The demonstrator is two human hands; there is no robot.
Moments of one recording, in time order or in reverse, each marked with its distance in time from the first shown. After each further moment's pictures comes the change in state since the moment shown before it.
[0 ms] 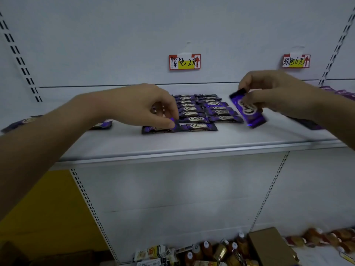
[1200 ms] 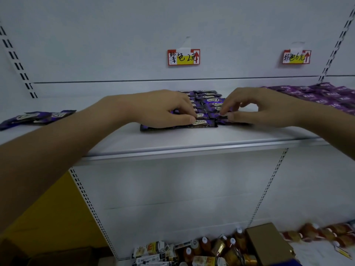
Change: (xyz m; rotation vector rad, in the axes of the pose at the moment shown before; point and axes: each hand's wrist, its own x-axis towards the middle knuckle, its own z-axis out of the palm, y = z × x) left_hand 0.032 0.009 0.023 0.130 -0.048 0.091; right_hand 0.003 0.021 0.012 -0.538 -0.150 -0.149
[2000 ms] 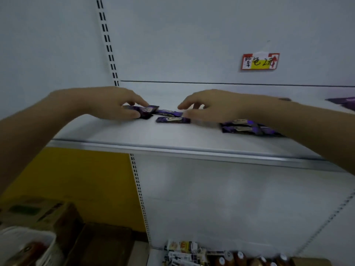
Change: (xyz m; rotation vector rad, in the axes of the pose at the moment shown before) left_hand -0.195 -0.105 -0.044 0.109 -0.112 -0.680; right_hand 0.148 -0.149 0.081 -0.099 -0.215 -0.240
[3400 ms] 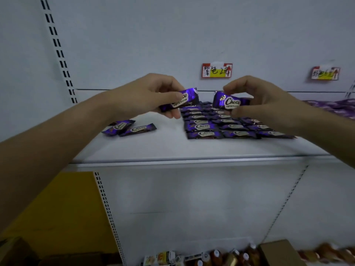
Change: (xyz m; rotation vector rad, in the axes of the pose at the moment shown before) left_hand 0.038 0.120 -0.010 -1.011 0.117 0.403; right_hand -0.128 0.043 -0.028 0.618 0.438 0.259
